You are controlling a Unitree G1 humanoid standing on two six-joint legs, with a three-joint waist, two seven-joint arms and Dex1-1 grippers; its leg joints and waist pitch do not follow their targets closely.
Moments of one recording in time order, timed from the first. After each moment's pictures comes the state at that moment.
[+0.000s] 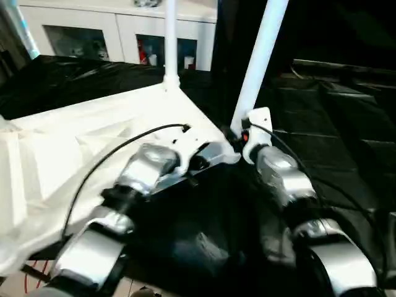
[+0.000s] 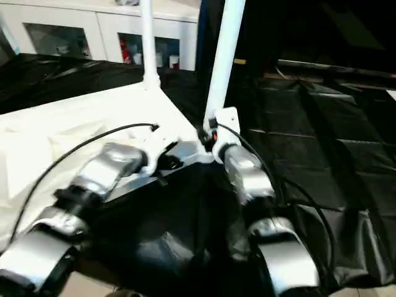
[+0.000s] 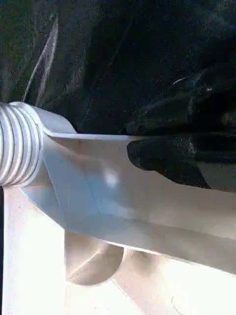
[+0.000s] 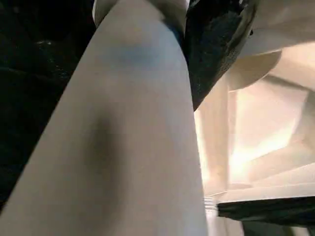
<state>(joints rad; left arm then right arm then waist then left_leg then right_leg) -0.79 0.12 -0.27 0.69 0.11 0.50 -0.71 -0.75 -0.03 -0.04 0.85 0.11 0.11 0.20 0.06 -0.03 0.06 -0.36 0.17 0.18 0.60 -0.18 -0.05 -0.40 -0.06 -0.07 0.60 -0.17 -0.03</state>
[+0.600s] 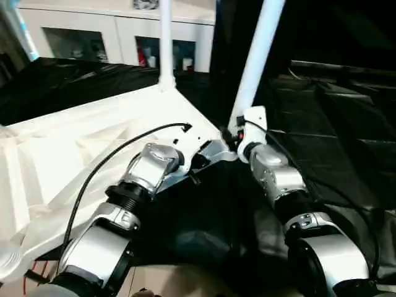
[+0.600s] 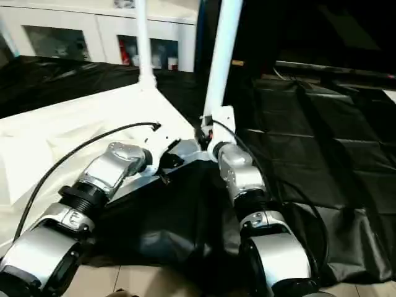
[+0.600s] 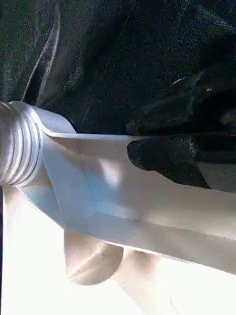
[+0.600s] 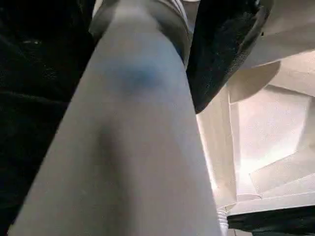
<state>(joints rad) -0.80 0.12 -0.26 0.72 0.11 0.49 -0.70 -0.78 0.00 -0.07 0.91 0.09 0.15 0.20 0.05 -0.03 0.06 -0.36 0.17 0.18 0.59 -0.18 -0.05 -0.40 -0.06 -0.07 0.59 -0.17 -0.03</state>
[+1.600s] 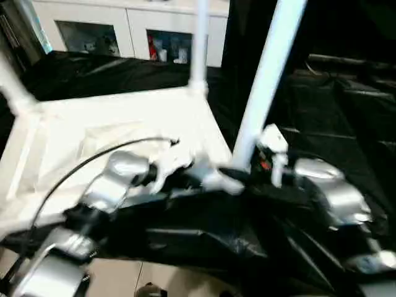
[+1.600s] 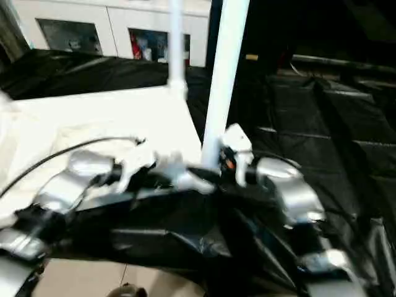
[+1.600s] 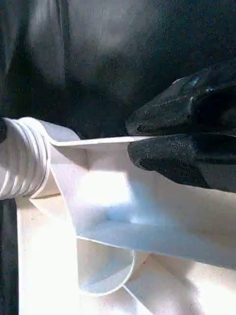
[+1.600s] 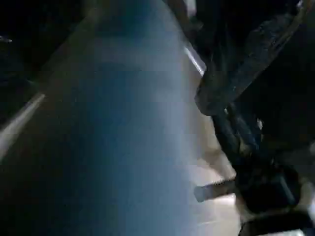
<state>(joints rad) -0.57 0.40 -0.32 0.42 0.00 0.19 -1.25 -0.46 -0.41 0.15 0.28 0.20 0.29 1.06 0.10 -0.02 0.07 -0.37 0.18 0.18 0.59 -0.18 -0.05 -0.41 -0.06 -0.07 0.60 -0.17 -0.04</state>
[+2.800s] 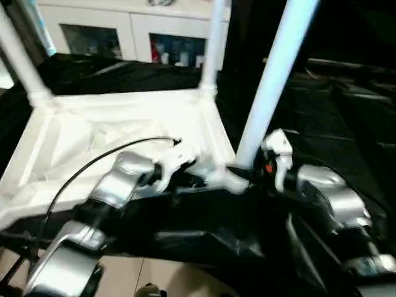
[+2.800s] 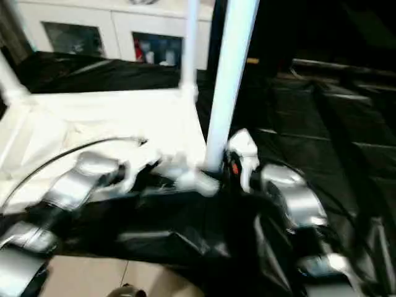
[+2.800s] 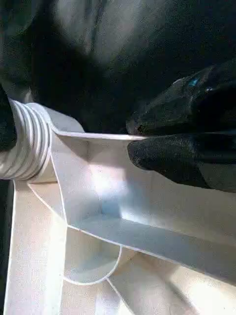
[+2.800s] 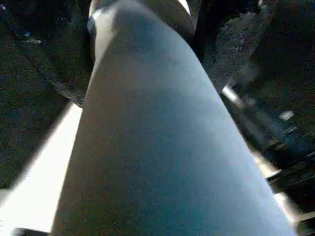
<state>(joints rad) -0.68 0.27 -0.30 0.62 0.02 0.25 -1.06 -0.47 -0.30 0.08 0.40 0.19 0.32 0.82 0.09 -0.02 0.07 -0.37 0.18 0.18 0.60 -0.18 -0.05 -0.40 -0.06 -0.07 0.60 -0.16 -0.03</state>
